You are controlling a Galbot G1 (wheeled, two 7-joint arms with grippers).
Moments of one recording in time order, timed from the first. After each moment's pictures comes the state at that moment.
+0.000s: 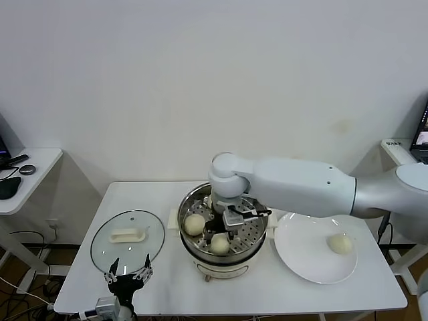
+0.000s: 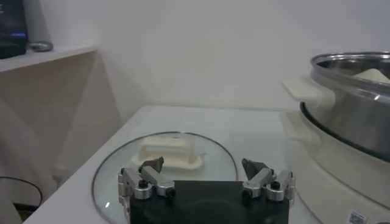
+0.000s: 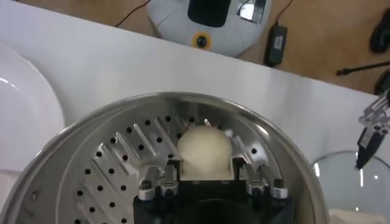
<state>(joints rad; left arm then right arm) 1.65 -1.59 -0.60 -2.08 -0.04 0.27 -0.09 0.43 1.16 -1.20 1.54 -0.19 0.63 -1.26</state>
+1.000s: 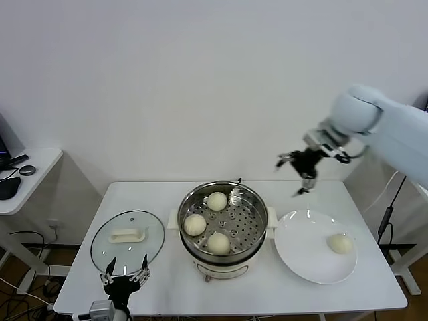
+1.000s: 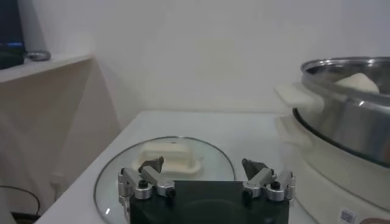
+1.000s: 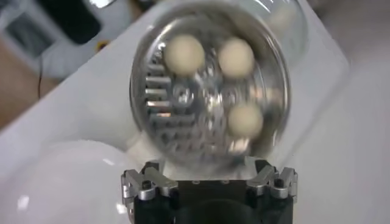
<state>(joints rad) 1.69 -1.55 -0.60 -2.14 -0.05 0.26 -0.08 0.54 0.63 -1.02 1.43 0.22 -0.01 -1.33</state>
